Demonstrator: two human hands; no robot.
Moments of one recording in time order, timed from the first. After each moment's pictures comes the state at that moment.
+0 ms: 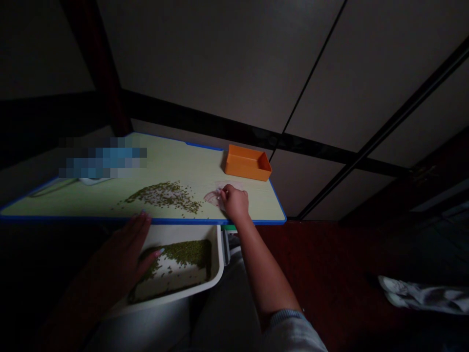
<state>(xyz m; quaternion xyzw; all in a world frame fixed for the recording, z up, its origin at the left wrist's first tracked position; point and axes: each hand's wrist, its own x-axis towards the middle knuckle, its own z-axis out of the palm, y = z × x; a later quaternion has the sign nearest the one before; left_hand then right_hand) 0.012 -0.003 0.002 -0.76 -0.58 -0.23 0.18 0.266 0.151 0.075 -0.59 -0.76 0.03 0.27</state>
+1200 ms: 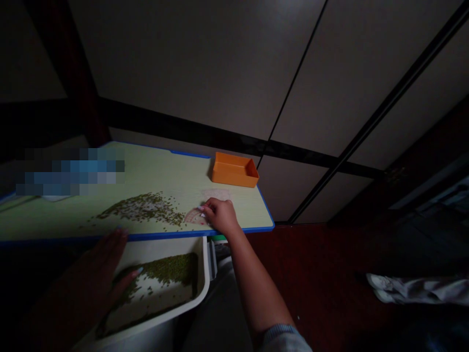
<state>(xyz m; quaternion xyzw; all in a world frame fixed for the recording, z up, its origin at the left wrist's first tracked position) 0.006 0.003 0.000 -0.76 -0.54 -0.25 0.25 0.276 0.146 0.070 -0.49 -0.80 0.17 0.32</state>
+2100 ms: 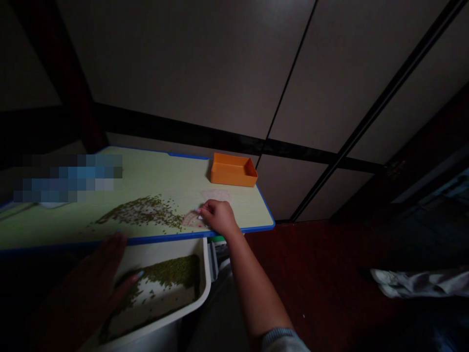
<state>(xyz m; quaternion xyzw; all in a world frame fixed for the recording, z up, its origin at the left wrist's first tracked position) 0.005 0.008 -0.011 -0.76 -0.55 -0.27 0.23 0.272 0.145 0.067 -0.48 -0.78 0.22 0.33</state>
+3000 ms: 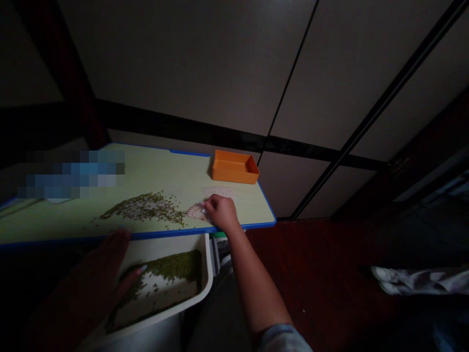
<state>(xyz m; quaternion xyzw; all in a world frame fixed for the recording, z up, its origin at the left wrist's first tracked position) 0.006 0.000 0.004 -0.77 -0.56 -0.24 0.20 0.271 0.147 0.067 -0.52 -0.76 0.18 0.35</state>
